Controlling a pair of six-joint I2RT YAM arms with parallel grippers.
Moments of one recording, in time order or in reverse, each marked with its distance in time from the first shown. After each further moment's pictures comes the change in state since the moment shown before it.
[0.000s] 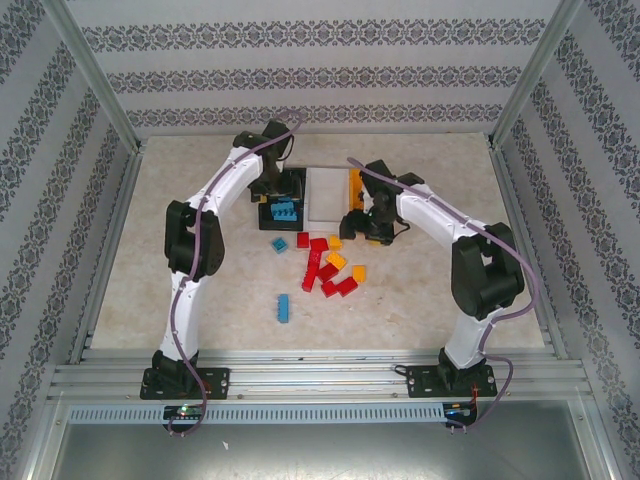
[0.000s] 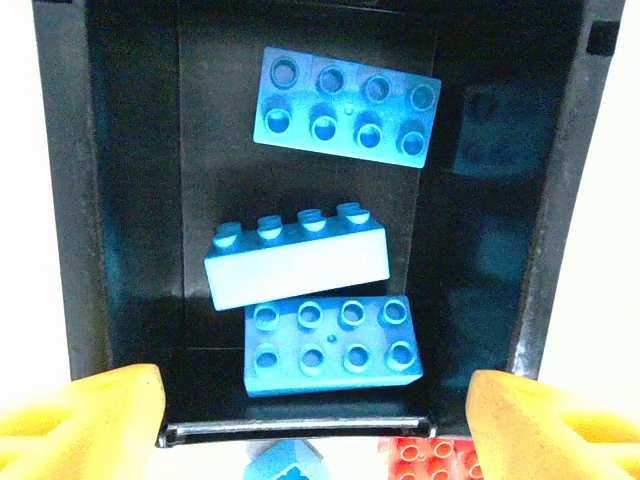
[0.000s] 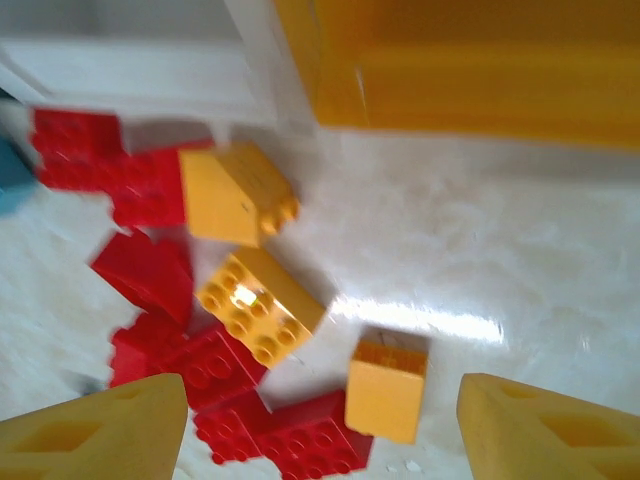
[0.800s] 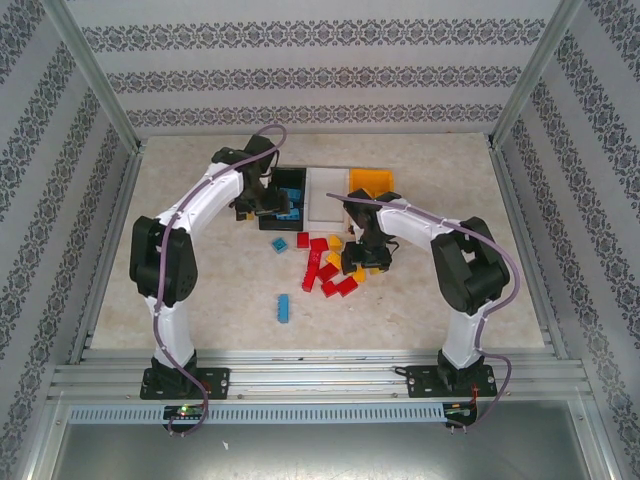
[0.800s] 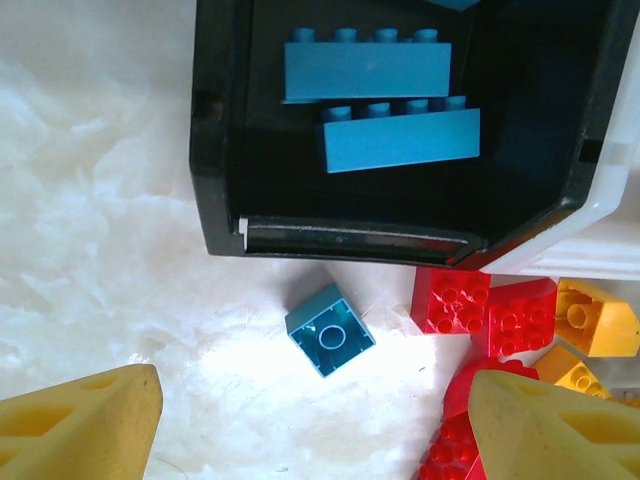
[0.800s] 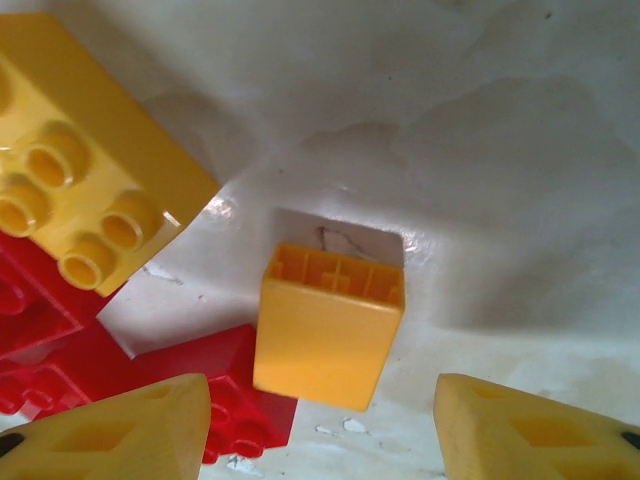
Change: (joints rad) left arm 0.000 -0.334 -0.432 0.099 0.018 -0.057; right arm 0.096 0.079 -0.090 -0.068 0.080 -0.066
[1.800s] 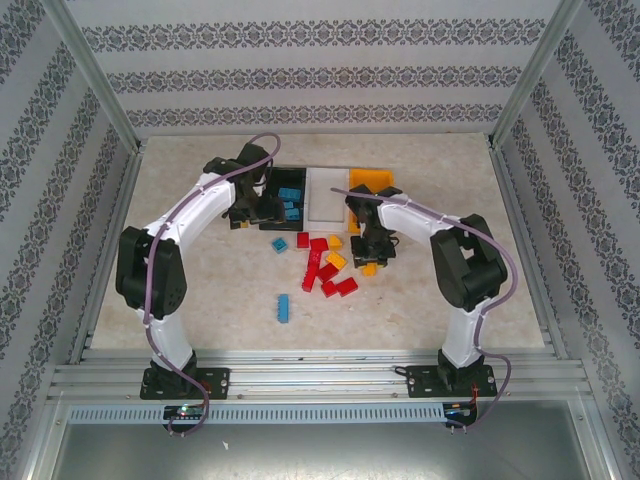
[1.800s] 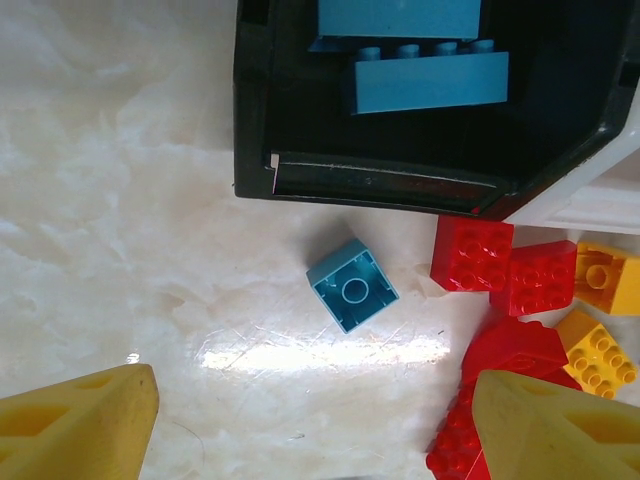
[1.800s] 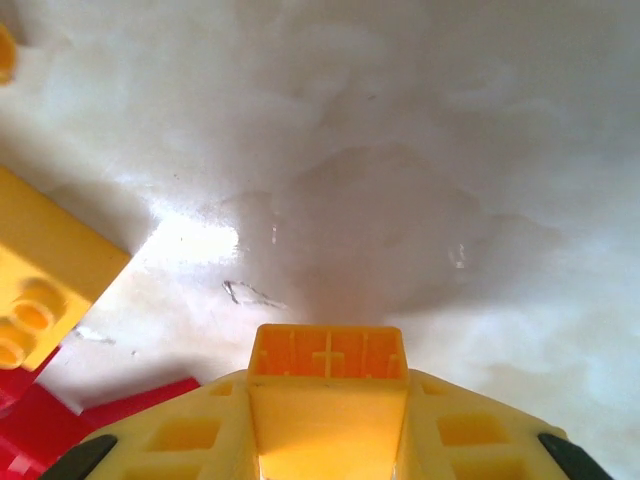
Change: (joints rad) left arm 0.000 -0.120 -0.155 0.059 0.000 -0.006; right arm -0.042 0.002 0.060 -0.050 0.101 0.054
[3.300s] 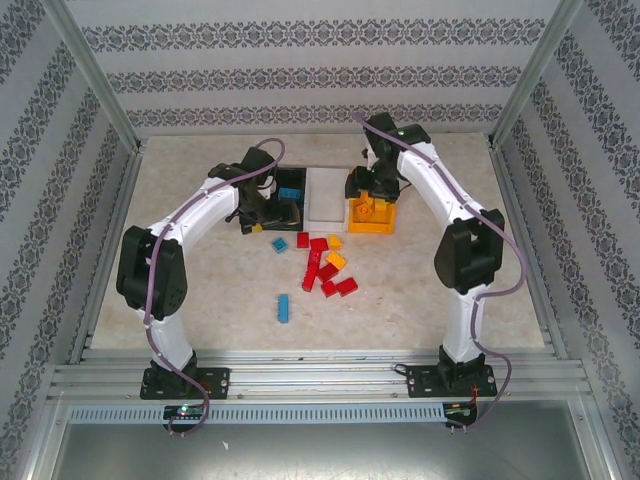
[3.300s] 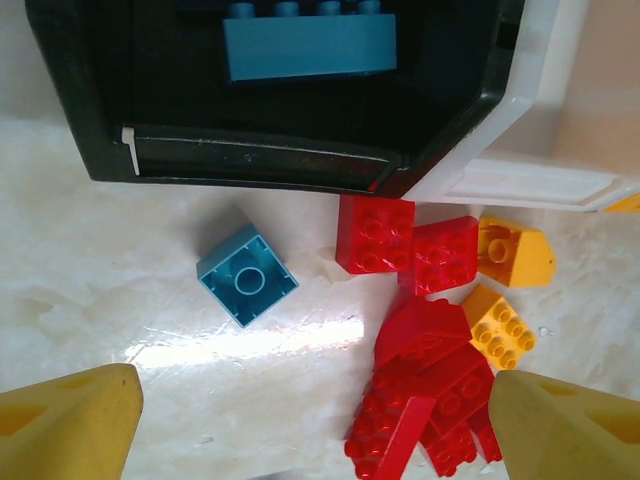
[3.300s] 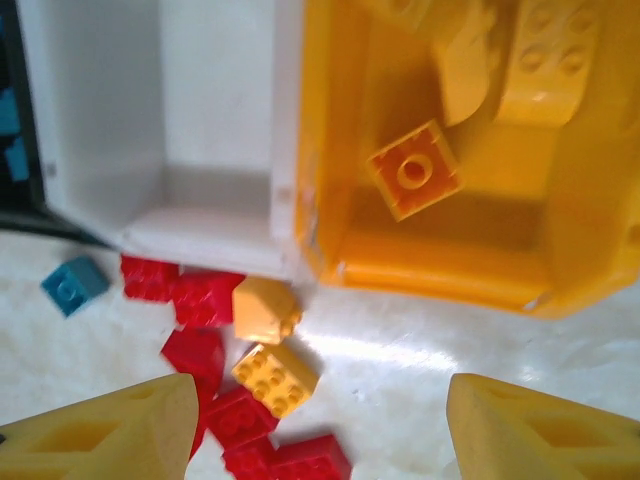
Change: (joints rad) left arm -0.019 0.004 -0.048 0.101 0.162 -0.065; right arm -0.133 0.123 0.597 -0.200 -0.119 -0.057
